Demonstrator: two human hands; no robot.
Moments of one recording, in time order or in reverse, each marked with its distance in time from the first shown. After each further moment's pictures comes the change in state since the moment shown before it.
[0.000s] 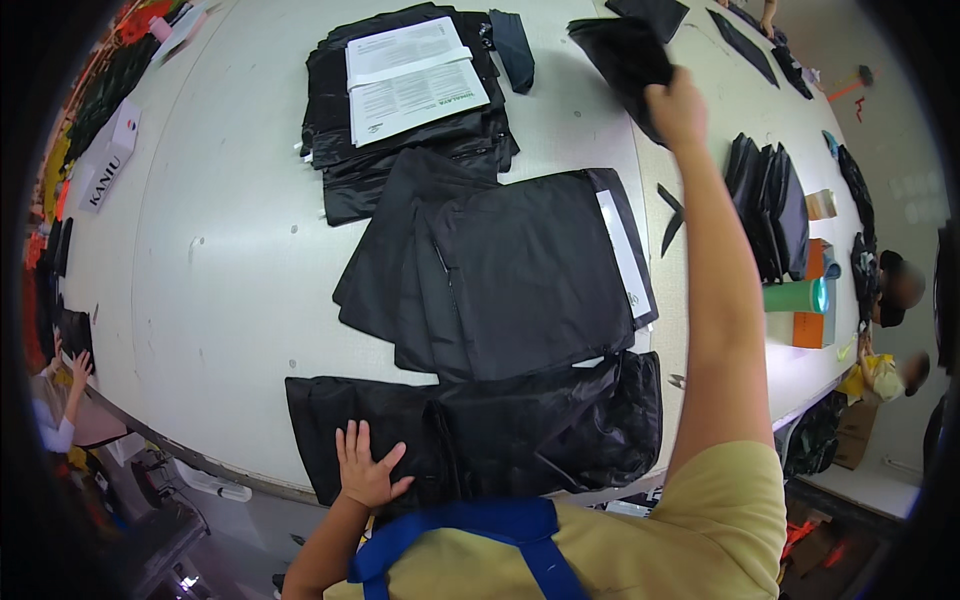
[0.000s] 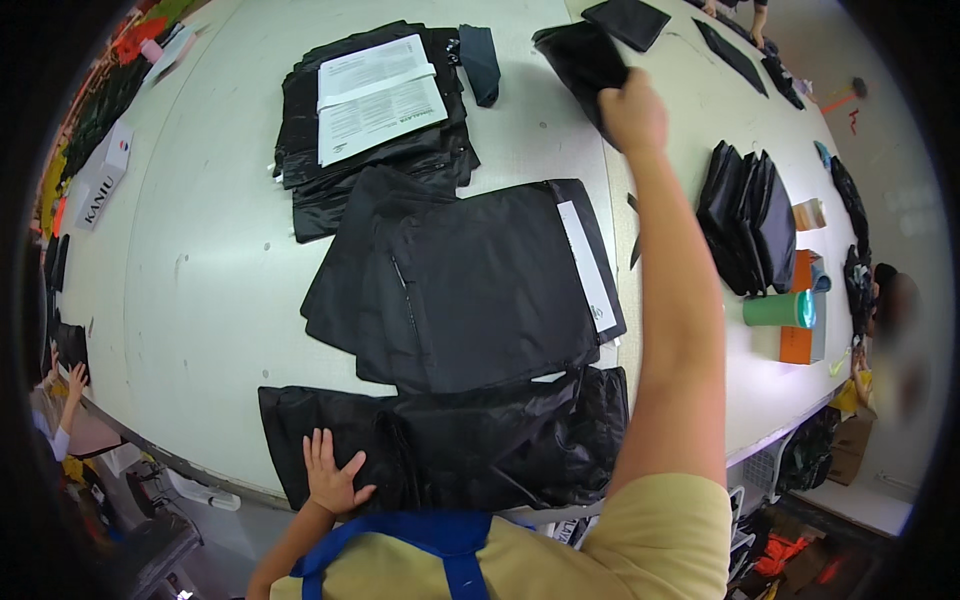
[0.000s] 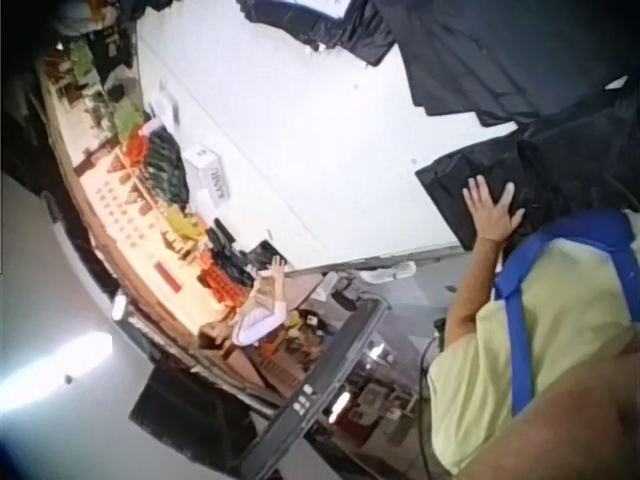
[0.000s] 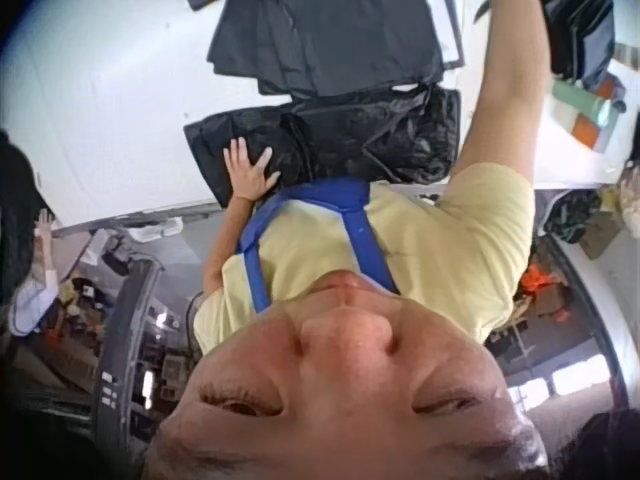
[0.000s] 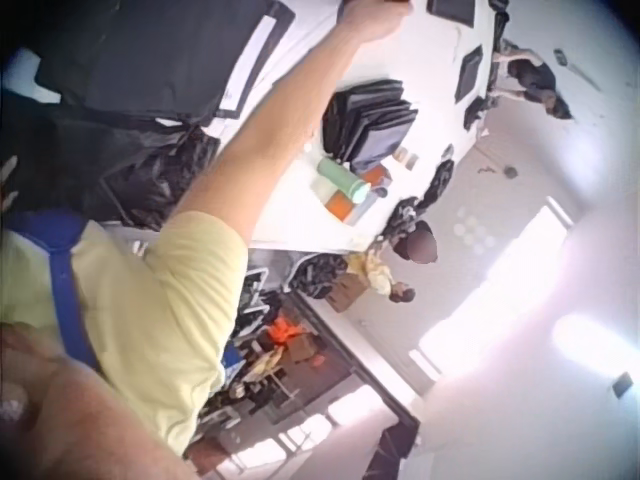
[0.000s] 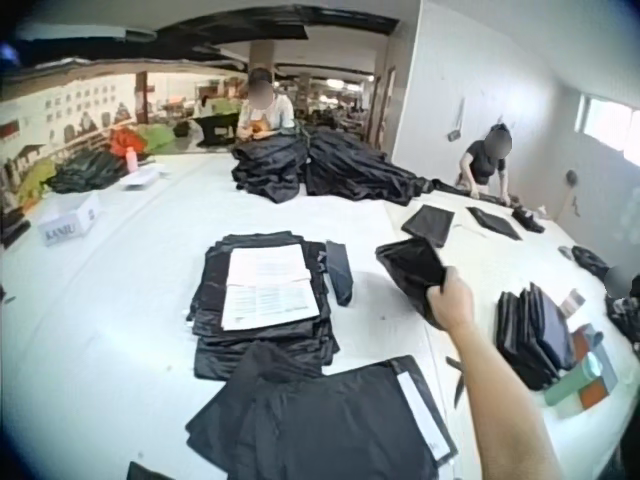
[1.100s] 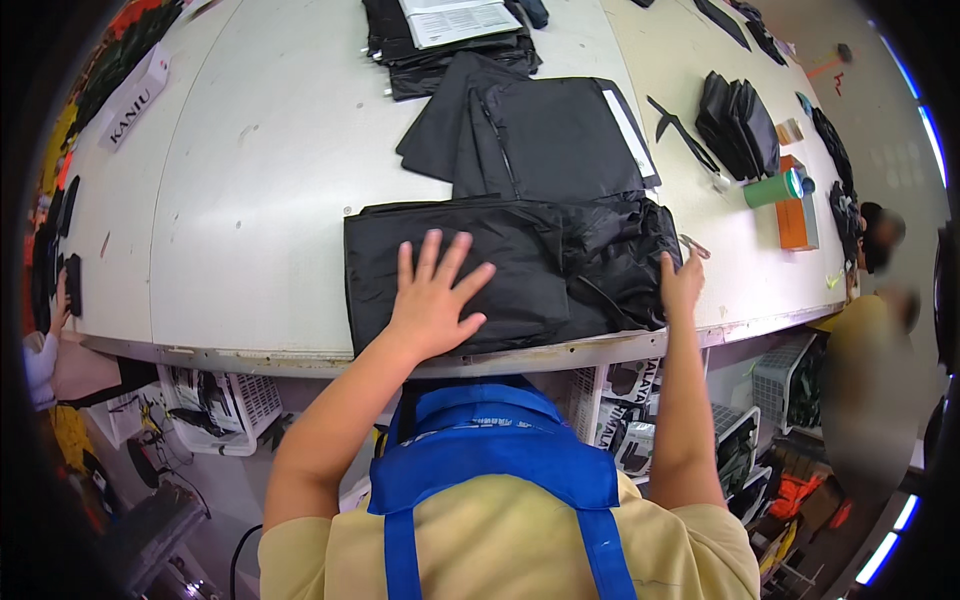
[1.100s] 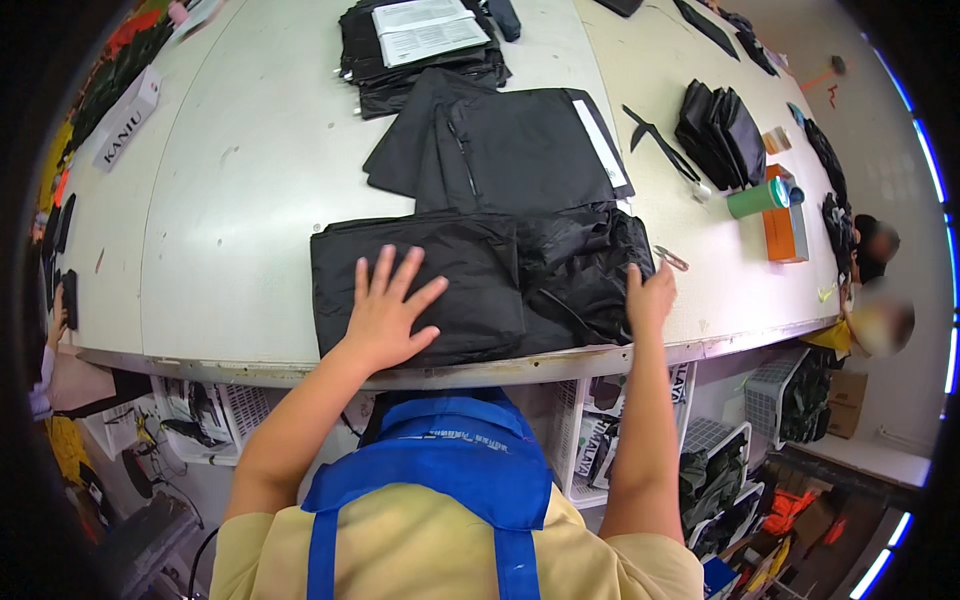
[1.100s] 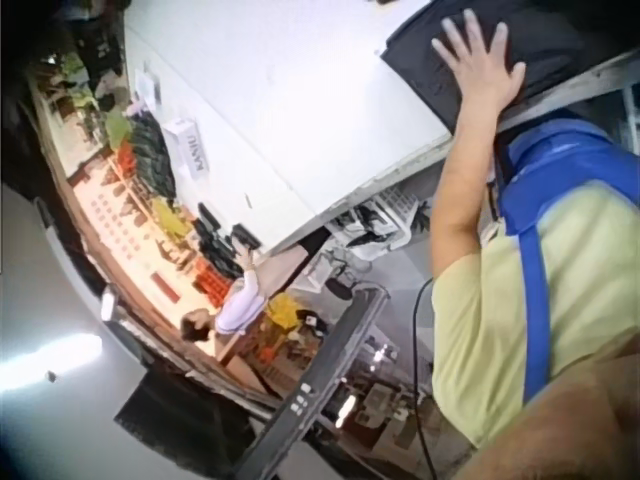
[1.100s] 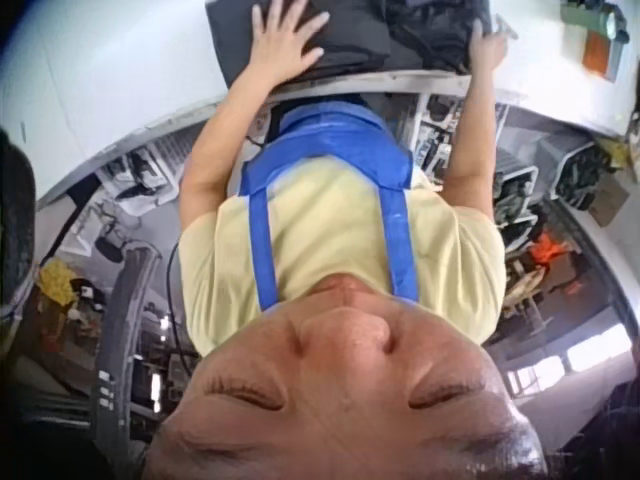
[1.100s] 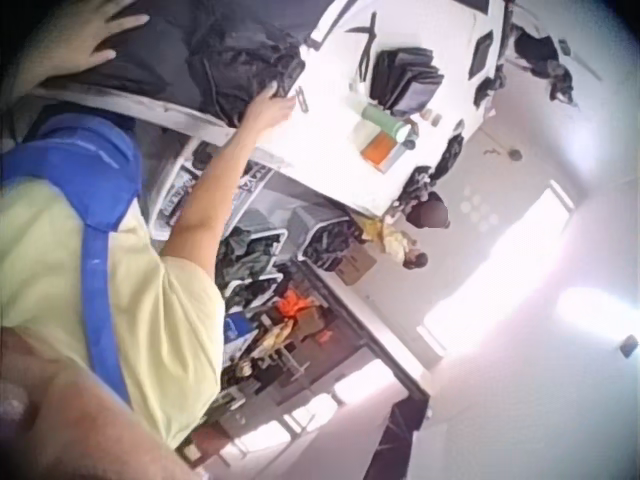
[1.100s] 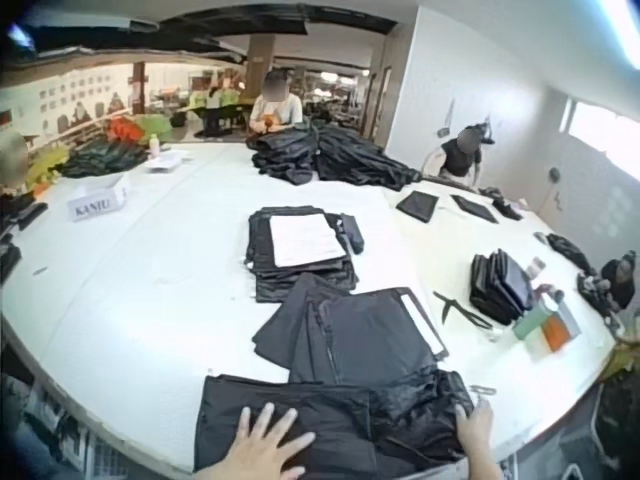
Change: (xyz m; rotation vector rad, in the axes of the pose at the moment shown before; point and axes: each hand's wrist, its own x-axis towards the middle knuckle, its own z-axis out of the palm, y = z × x) left_hand 0.014 0.041 -0.084 0.036 -0.084 0.159; right_hand -0.469 0.073 -0.130 -0.266 -0.079 0.271
